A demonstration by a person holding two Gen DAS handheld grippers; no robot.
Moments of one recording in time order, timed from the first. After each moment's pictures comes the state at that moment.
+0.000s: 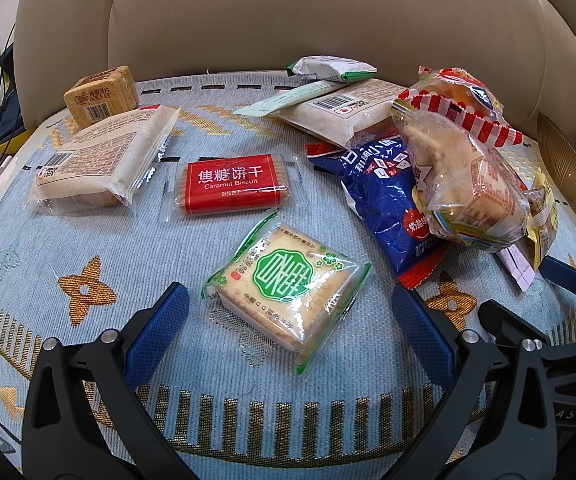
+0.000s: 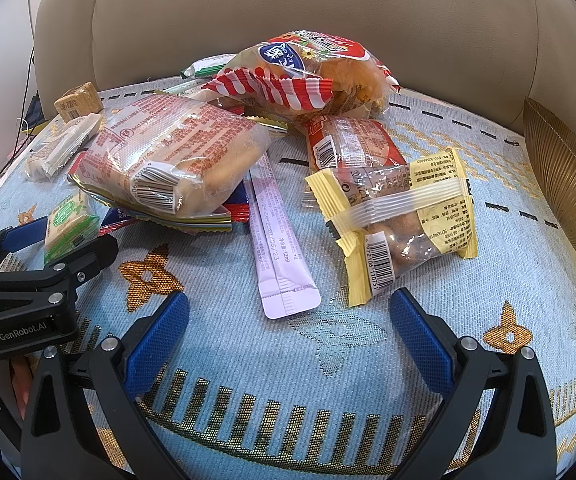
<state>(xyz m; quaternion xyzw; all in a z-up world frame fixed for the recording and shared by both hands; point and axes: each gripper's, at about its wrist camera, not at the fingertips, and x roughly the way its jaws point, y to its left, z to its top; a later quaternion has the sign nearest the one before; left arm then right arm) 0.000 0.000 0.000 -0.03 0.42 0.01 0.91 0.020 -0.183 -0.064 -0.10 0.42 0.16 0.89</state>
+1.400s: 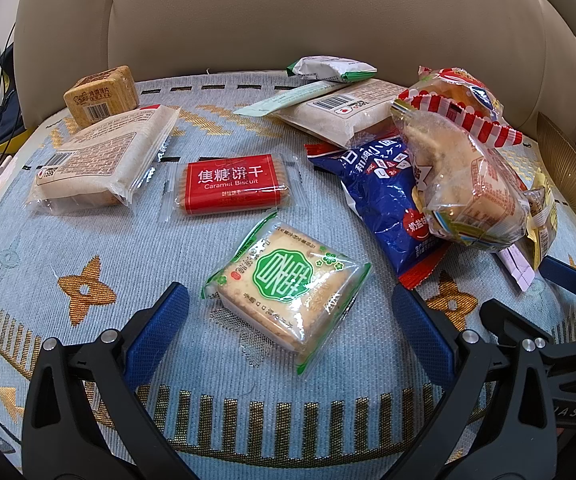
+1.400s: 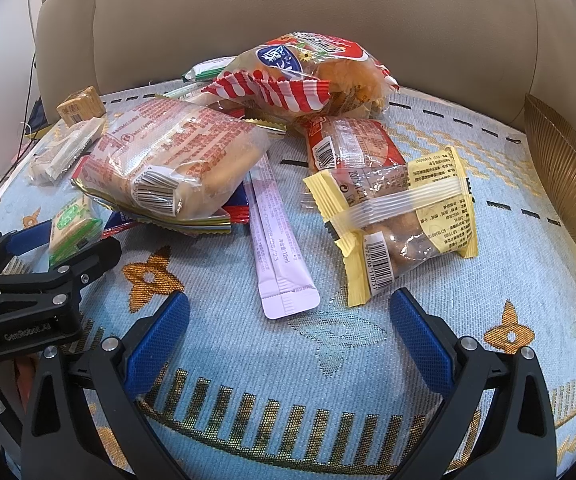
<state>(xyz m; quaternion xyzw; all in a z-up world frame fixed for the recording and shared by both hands) 0.000 0.000 0.000 -0.03 0.42 0.01 0.91 0.020 -0.187 -0.063 -0.10 0.42 0.17 0.88</state>
